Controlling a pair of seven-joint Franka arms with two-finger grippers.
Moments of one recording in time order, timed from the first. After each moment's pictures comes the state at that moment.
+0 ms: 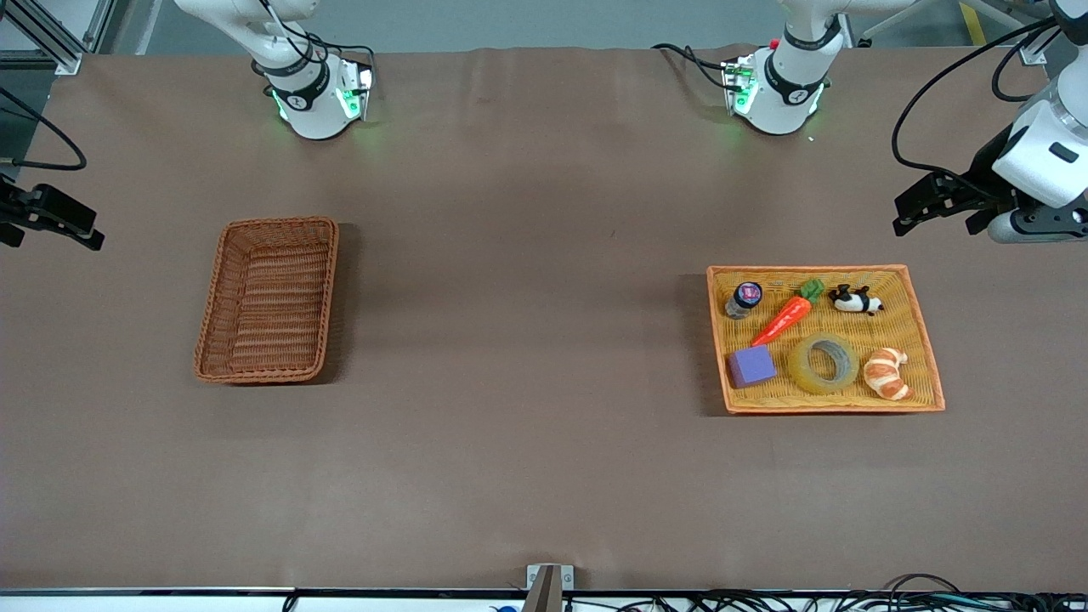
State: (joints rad) left arm -0.09 -0.08 0.00 -1.73 -0.03 1.68 -0.10; right arm -0.05 0.04 0.00 -1.47 -0.03 1.55 -0.01
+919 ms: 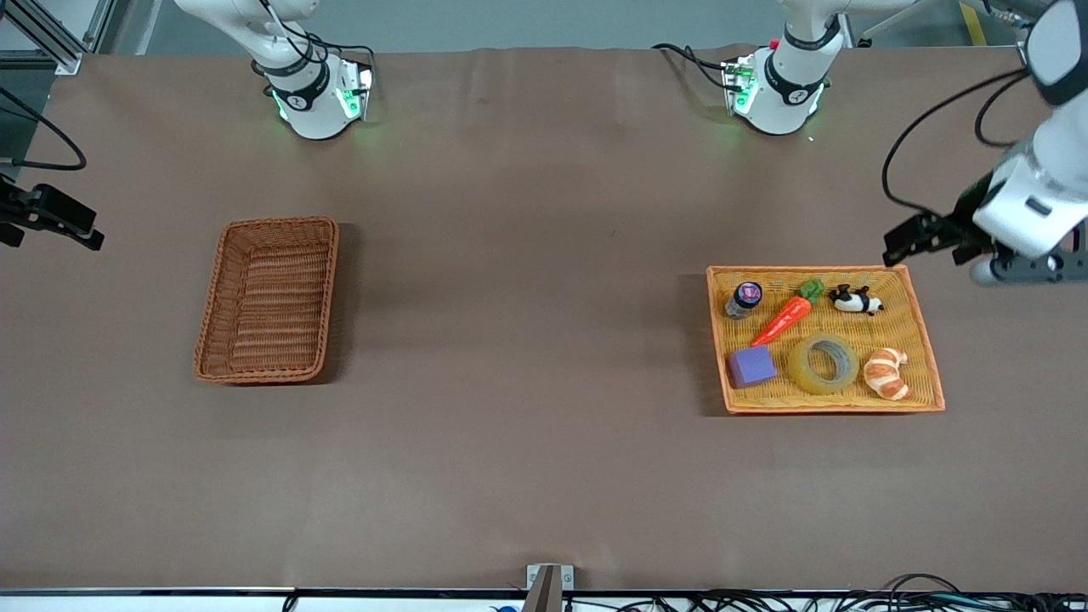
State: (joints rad) left arm -0.09 0.05 0.03 -1.73 -0.03 1.79 -0.10; right arm -0.05 0.04 0.00 -1.47 -0.03 1.55 -0.01
